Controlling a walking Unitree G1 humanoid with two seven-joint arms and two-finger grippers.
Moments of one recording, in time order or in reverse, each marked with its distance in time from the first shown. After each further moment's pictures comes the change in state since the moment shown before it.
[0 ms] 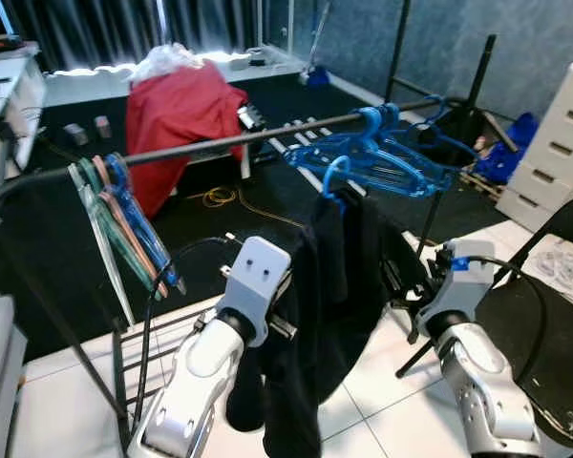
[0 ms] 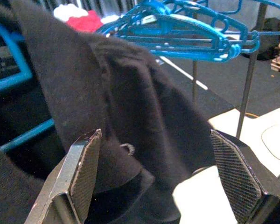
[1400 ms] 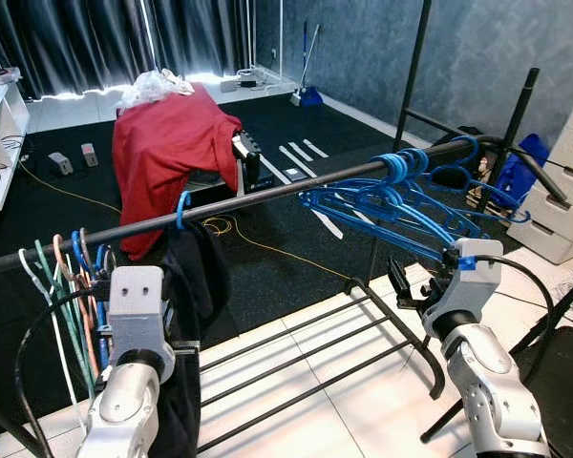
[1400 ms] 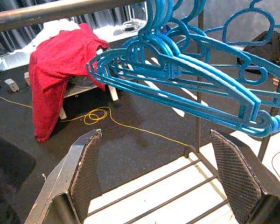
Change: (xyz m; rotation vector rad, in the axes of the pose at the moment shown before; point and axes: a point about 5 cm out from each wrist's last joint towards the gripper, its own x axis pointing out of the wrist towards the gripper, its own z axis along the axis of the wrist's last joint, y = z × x) left arm -0.087 0.075 -0.036 -0.151 0.327 0.660; right arm 0.000 -0.005 0.001 -0.005 0.008 -0.005
